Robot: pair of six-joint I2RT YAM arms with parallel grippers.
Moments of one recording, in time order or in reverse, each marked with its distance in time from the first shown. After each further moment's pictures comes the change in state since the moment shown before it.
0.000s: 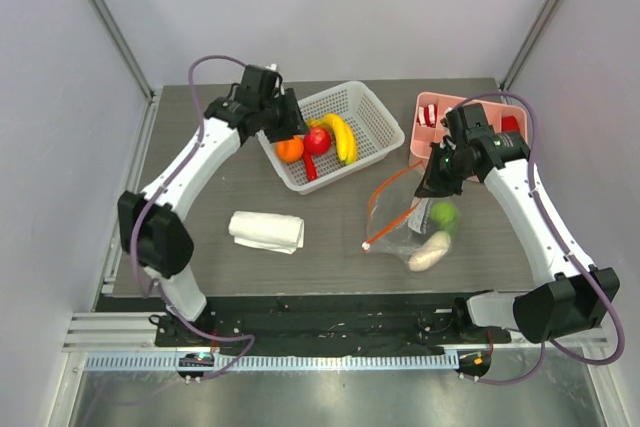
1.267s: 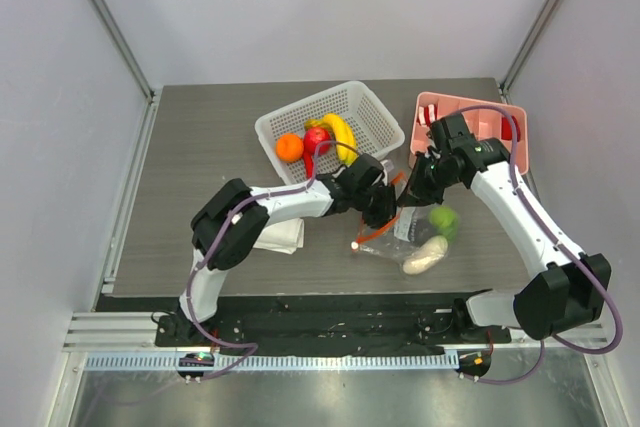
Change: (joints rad) left arm -0.502 0.274 -0.267 0.549 0.343 -0.315; right arm 0.065 0.025 -0.114 0.104 -0.100 0.142
